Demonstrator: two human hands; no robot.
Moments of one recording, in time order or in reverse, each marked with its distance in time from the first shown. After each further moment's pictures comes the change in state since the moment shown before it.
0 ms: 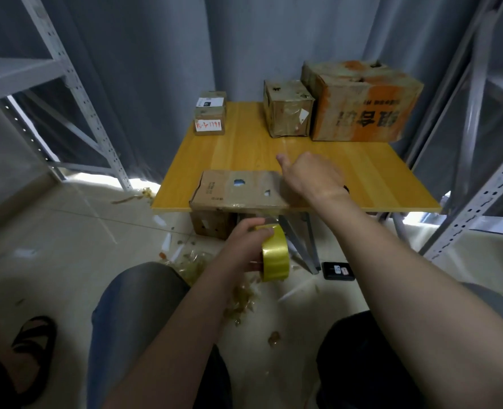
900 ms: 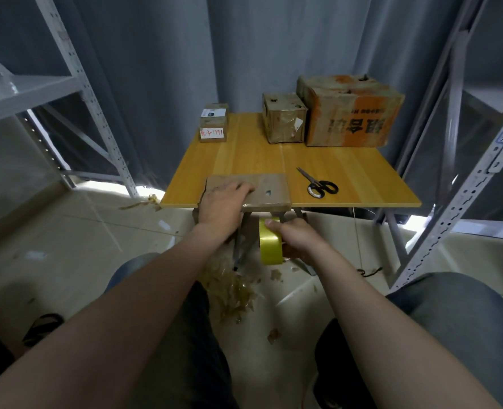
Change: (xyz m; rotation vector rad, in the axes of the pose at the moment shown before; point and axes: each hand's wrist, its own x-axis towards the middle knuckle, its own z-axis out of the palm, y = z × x) left_hand 0.023 0.028 -0.043 1.412 0.444 0.774; right_hand -0.079 0.046 0.070 0.842 -0.512 0.232
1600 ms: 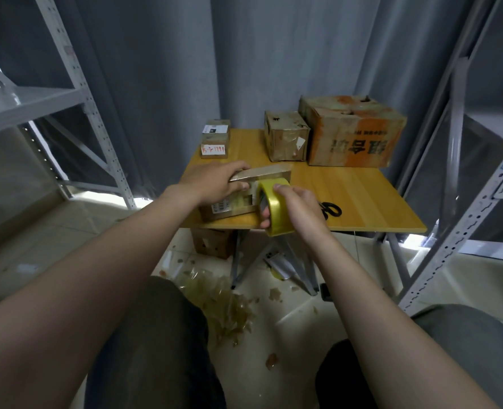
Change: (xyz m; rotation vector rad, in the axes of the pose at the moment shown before) left_hand 0.070 -0.047 -0.072 -0.134 -0.168 0.093; right_hand -0.039 -0.089 -0.007 0.254 0.063 -0.388
